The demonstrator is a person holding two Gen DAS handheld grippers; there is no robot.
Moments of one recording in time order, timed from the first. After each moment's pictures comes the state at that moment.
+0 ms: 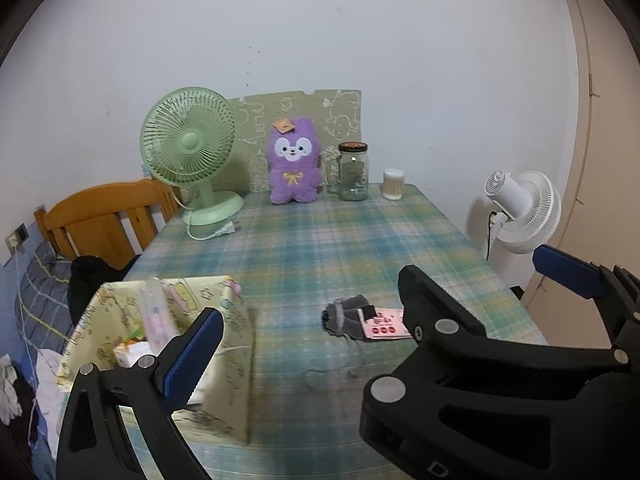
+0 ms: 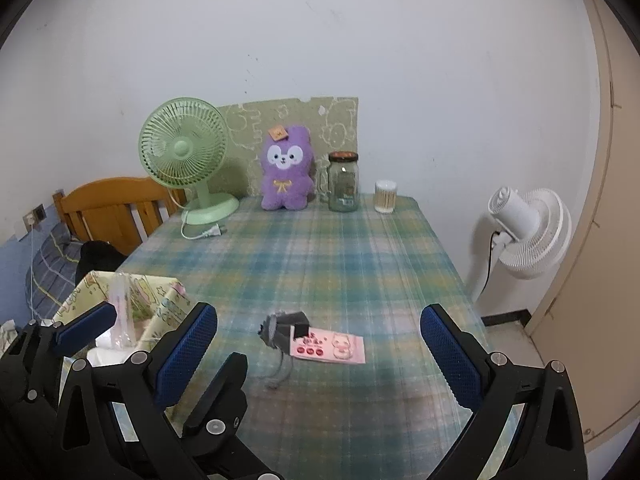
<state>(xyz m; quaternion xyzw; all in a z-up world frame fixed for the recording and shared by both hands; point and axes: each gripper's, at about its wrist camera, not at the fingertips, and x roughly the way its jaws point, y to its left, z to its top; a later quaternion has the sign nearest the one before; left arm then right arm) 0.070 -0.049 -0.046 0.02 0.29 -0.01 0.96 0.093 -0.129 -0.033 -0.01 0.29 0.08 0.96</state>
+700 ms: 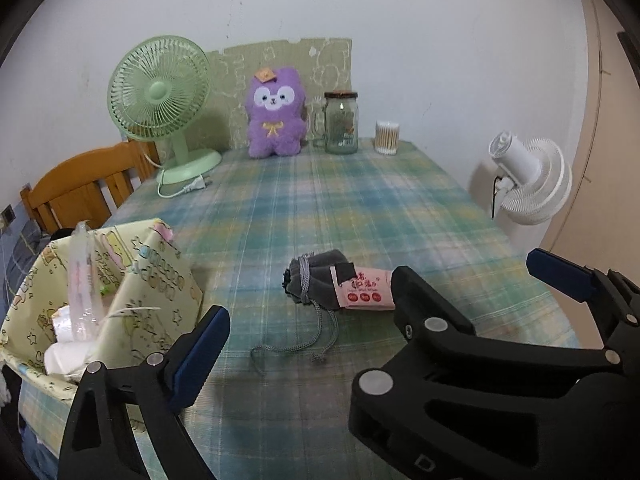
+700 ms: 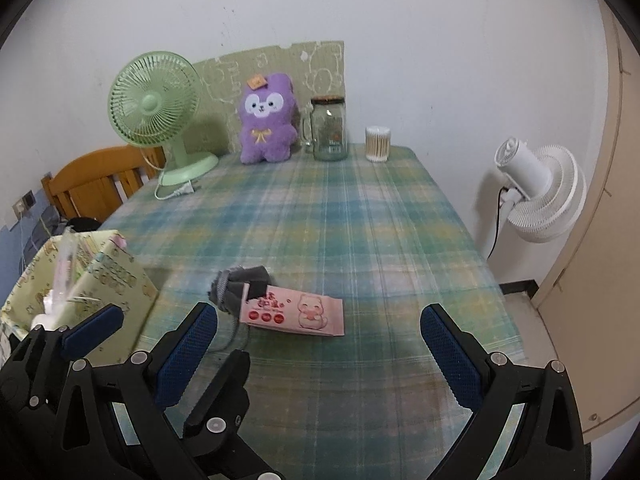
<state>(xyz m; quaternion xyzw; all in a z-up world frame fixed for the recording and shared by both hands) 0.114 -0.077 -0.114 0.02 0.34 -0.01 0.94 0.136 -0.156 -0.106 0.00 0.34 0.08 0.94</state>
